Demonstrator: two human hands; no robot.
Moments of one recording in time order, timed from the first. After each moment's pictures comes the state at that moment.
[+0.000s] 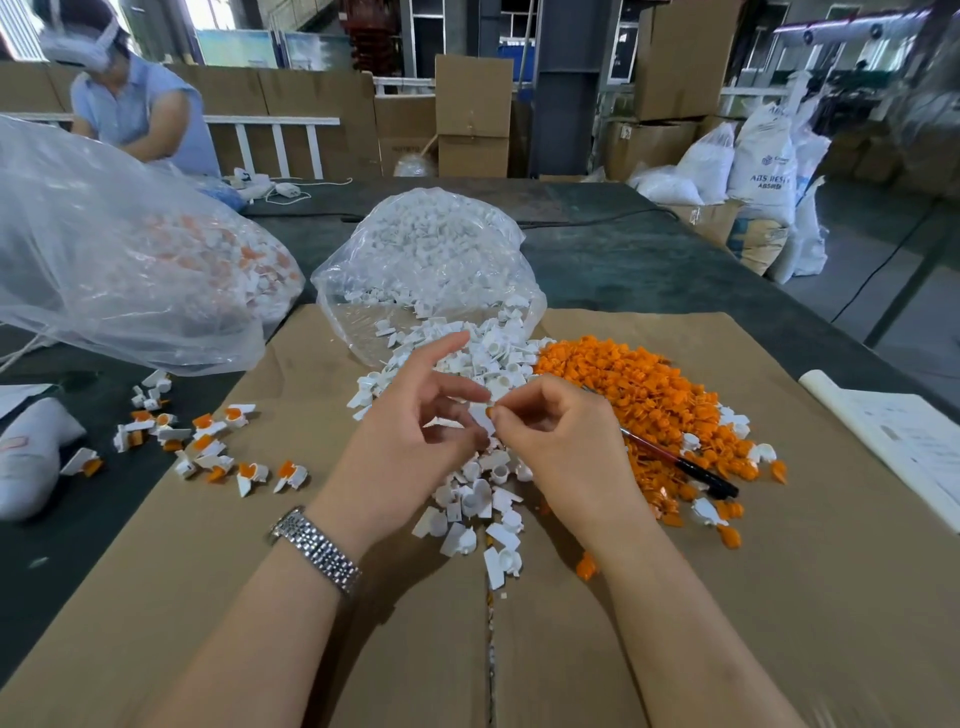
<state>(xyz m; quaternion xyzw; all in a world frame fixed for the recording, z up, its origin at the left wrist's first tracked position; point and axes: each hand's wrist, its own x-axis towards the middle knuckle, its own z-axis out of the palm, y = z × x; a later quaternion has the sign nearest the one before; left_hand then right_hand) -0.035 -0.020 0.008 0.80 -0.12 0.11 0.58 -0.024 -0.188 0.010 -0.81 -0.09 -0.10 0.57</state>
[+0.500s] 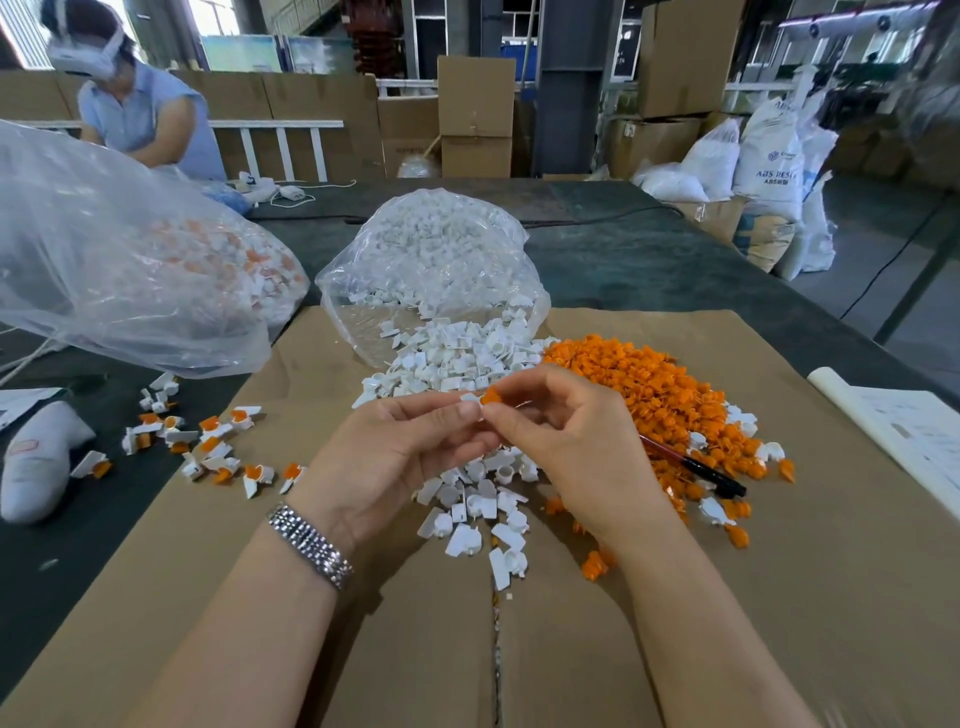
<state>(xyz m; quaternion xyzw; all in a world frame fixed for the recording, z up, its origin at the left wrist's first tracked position) -0.032 -0.012 0.015 0.55 0.00 -0.10 0.83 -0.029 -0.195 0.018 -0.76 -0.14 -0.06 0.63</state>
